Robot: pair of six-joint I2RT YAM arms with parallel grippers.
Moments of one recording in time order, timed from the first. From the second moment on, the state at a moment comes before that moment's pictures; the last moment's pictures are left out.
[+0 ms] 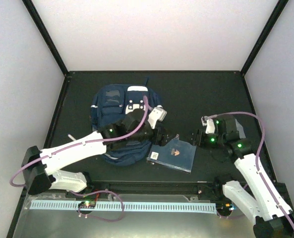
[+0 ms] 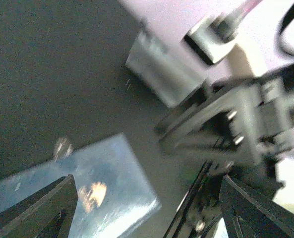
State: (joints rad) left arm -1.01 1.28 1.07 -0.22 0.17 -0.53; right arm 0.28 0.77 0.73 -0.77 -0.60 0.55
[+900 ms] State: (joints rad) left arm -1.01 1.56 0.80 -0.36 0.10 -0.60; right arm 0.28 0.72 0.35 -0.75 -0.43 0.64
